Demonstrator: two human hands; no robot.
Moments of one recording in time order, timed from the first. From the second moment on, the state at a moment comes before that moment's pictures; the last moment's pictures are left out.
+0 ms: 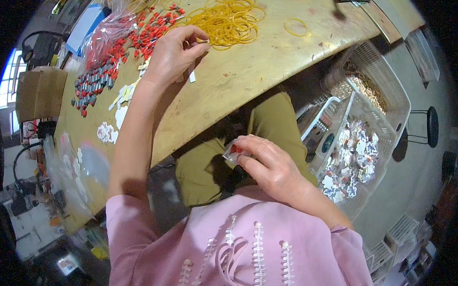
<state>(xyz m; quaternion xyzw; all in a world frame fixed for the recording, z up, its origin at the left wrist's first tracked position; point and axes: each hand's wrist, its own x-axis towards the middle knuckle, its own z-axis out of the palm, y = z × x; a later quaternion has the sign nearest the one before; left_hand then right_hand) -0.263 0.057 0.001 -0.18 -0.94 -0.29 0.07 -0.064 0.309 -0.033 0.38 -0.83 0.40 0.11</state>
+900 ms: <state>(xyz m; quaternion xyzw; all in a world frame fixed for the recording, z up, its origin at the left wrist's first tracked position) -0.072 0.082 0.012 -0.27 -0.91 -0.29 0.15 -0.077 0.293 -0.015 0.32 -0.81 0.50 0.04</state>
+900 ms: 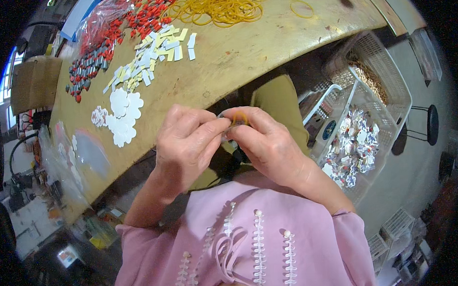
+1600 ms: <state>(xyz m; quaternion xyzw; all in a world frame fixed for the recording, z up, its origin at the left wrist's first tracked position) -0.040 0.022 0.025 -0.11 -0.85 -0.51 -0.05 -0.075 0.277 -0.005 0.37 -0.80 0.47 -0.01</state>
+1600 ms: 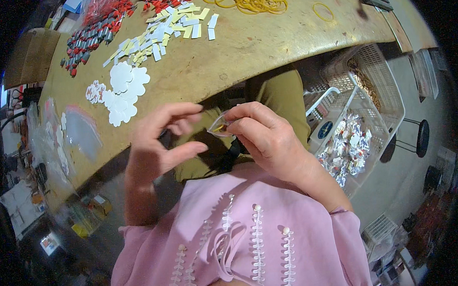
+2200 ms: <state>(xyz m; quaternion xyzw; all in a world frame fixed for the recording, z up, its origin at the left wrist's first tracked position) -0.024 0.045 -0.022 0.01 -0.72 -0.69 -0.03 -0.074 0.277 -0.017 0.07 -0.63 0.74 -0.24</state>
